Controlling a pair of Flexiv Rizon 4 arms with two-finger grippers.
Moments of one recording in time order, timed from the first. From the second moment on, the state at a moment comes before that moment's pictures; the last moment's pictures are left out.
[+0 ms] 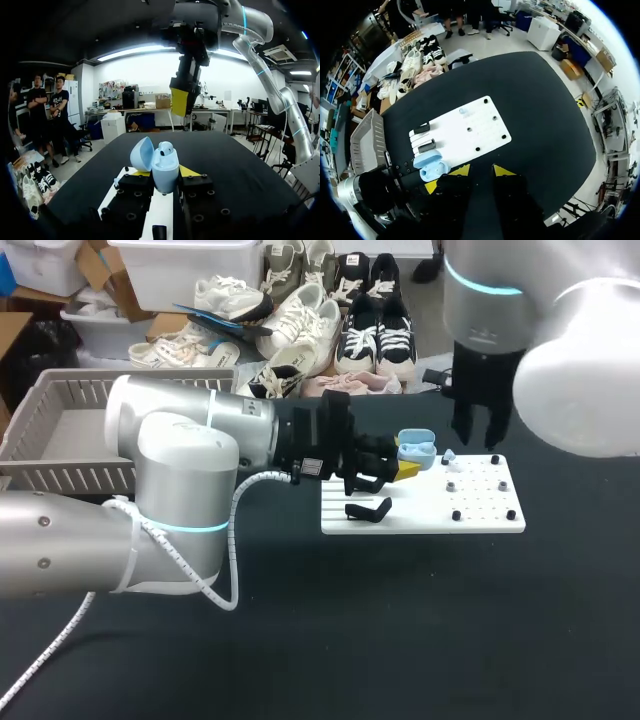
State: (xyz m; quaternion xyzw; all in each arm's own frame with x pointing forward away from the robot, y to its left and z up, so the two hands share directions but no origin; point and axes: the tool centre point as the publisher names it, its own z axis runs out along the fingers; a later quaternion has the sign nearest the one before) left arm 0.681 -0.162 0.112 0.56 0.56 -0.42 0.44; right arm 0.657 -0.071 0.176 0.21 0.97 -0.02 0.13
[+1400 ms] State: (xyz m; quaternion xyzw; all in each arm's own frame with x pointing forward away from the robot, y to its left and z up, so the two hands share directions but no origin) left arm 0.681 -0.162 0.112 0.56 0.56 -0.42 0.44; right arm 0.767 -0.067 0.074 0.19 0.97 0.13 0.10
